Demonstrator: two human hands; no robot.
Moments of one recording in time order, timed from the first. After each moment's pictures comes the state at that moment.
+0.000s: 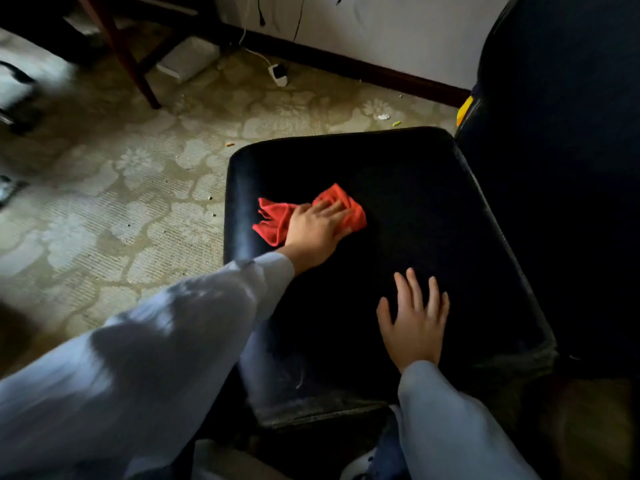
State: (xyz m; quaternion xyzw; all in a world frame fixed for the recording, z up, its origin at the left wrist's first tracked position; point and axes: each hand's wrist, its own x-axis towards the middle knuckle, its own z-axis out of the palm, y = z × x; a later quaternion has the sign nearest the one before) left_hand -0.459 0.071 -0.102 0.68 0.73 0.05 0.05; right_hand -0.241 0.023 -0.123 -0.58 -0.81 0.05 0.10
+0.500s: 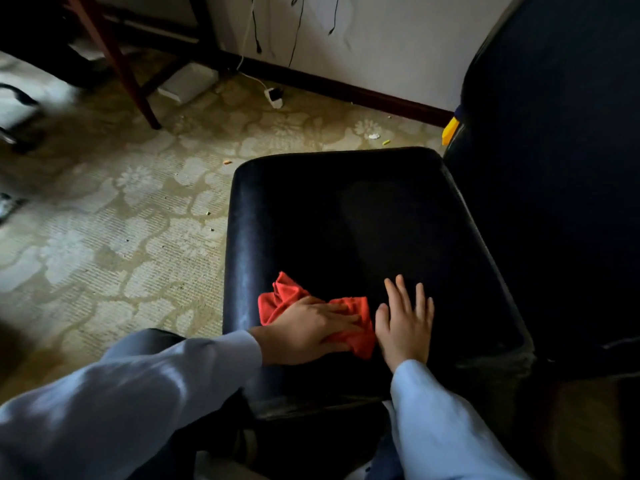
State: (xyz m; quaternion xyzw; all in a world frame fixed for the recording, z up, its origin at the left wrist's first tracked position) left_hand -0.419 -0.046 -0.098 0.83 0.52 0.12 0.17; right_hand -0.240 0.019 -0.119 -0.59 -0.79 0.16 0.10
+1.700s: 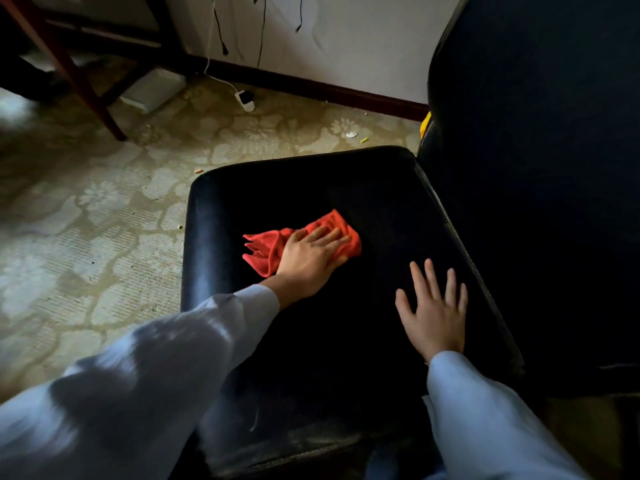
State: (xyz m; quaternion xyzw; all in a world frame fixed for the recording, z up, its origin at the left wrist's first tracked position) left_hand -0.414 0.097 -0.104 0.70 0.71 0.02 0.09; right_hand -0.186 0.103 -0.121 -0.62 -0.78 0.08 0.02
